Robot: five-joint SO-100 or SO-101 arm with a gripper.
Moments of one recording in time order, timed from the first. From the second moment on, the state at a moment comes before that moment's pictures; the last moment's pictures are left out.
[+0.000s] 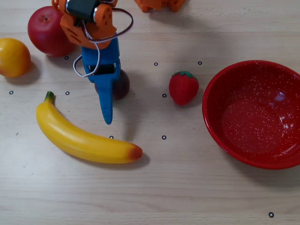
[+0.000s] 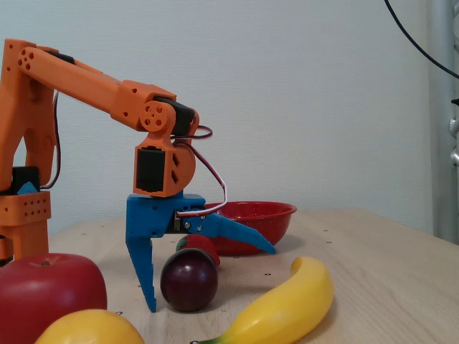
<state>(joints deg) -25.6 73.5 97.9 69.2 37.7</state>
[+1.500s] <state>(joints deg) -25.2 72.2 96.7 72.1 37.7</state>
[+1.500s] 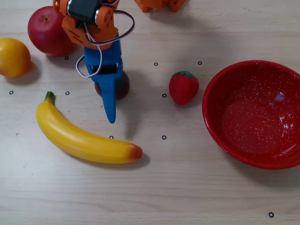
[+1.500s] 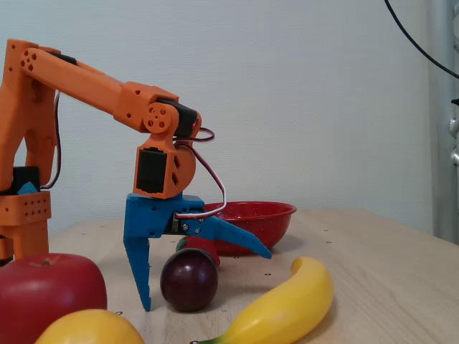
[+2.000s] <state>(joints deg) -24.5 72.2 96.7 72.0 37.7</state>
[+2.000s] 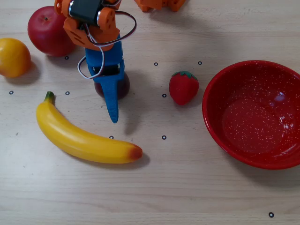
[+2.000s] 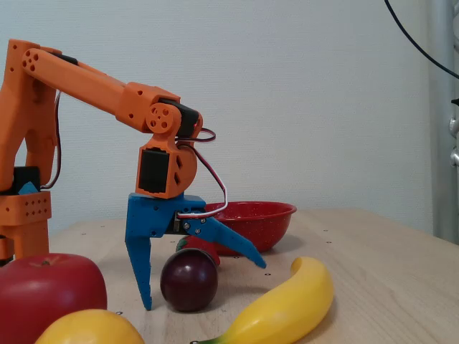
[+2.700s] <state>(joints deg) -24.5 72.2 96.7 72.0 37.7</state>
